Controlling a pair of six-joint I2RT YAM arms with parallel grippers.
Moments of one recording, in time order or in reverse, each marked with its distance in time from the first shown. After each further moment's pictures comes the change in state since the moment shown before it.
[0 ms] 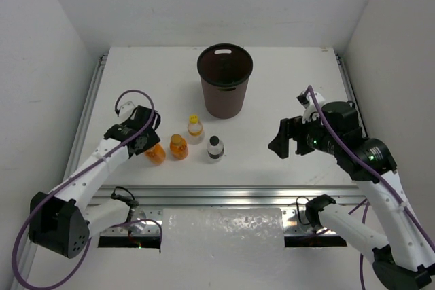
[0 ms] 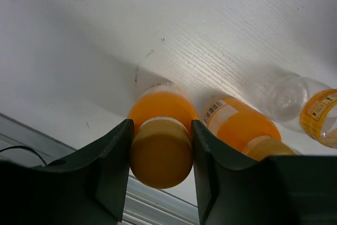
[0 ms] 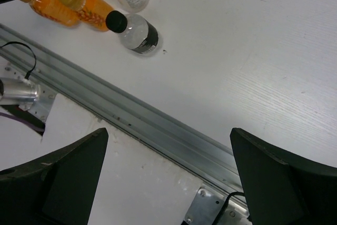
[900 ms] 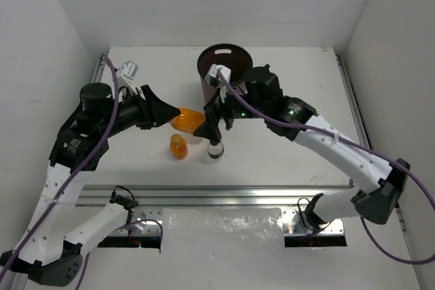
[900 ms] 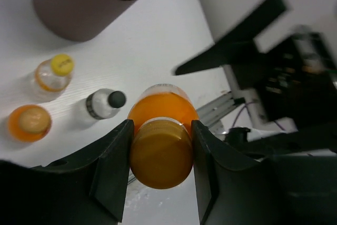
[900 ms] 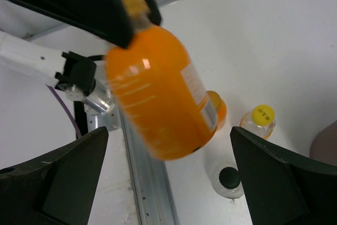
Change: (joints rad) left arm 0.000 -0.232 0.475 0.010 0.812 0.260; right arm 0.407 0.551 0.258 0.622 -0.288 -0.200
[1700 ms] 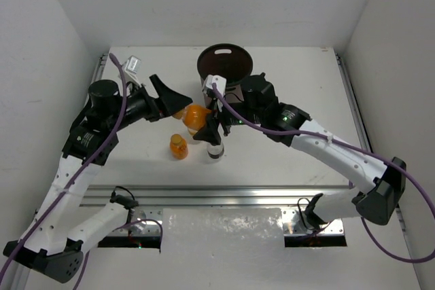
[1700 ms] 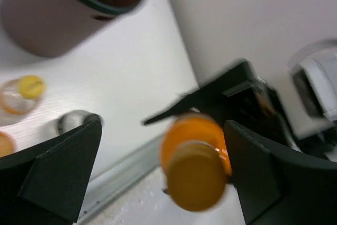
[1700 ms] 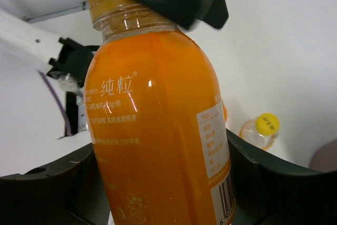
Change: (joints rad) left arm -0.001 0.022 -0.102 0.255 0.085 -0.140; right arm 0.012 0.009 -0.111 0.119 -0.062 -0.078
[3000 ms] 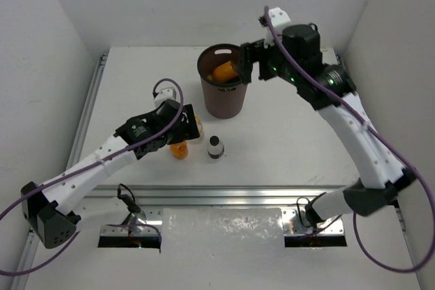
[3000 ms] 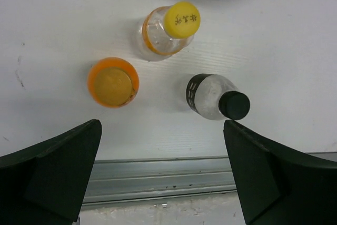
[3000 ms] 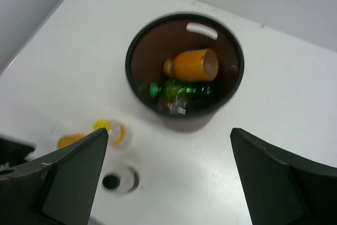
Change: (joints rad) left arm -0.405 0.227 -0.095 -0.301 -0.849 -0.054; right arm -0.270 0.181 0.653 -0.521 0.640 0.140
